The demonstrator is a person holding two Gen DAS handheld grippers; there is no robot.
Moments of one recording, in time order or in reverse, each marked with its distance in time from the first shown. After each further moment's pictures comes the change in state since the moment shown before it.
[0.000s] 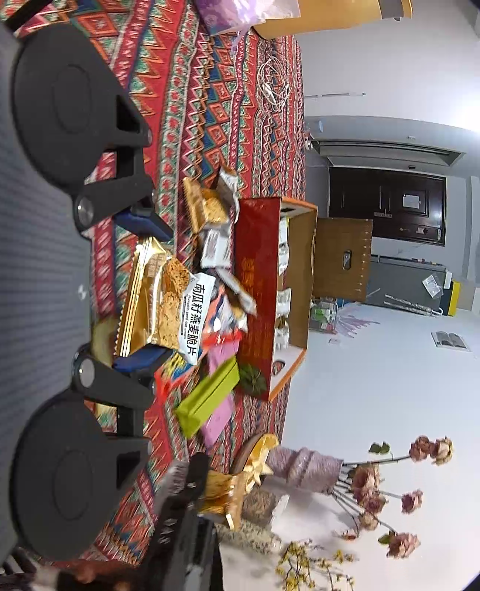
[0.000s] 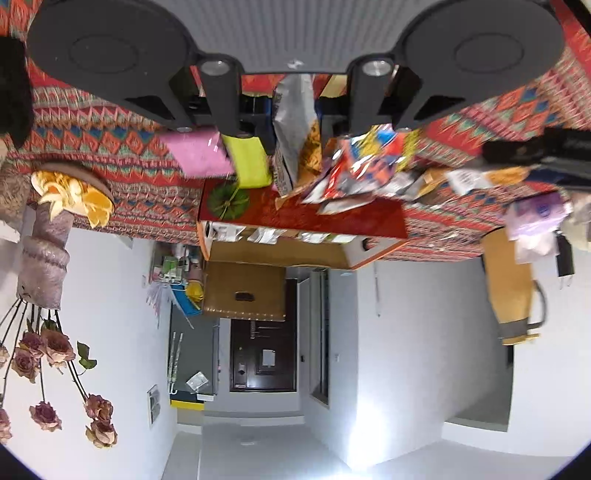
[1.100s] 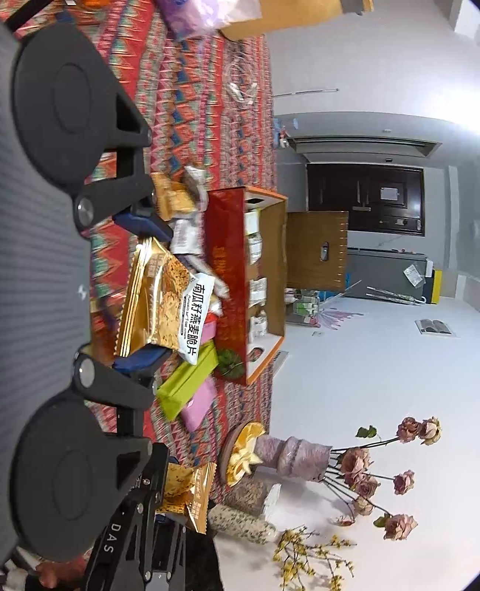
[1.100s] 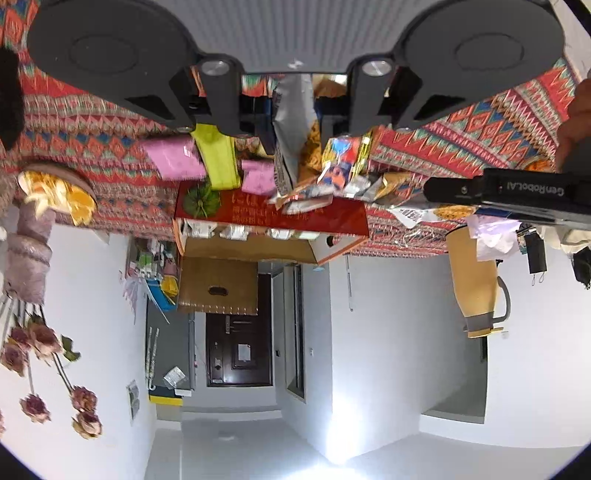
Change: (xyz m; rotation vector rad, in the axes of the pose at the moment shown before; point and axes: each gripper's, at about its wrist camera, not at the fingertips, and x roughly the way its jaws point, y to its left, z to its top) left arm -0.009 -0.018 0.024 0.058 -0.063 0.013; right arm -0.021 0.009 0.003 -0.016 -0.020 0.089
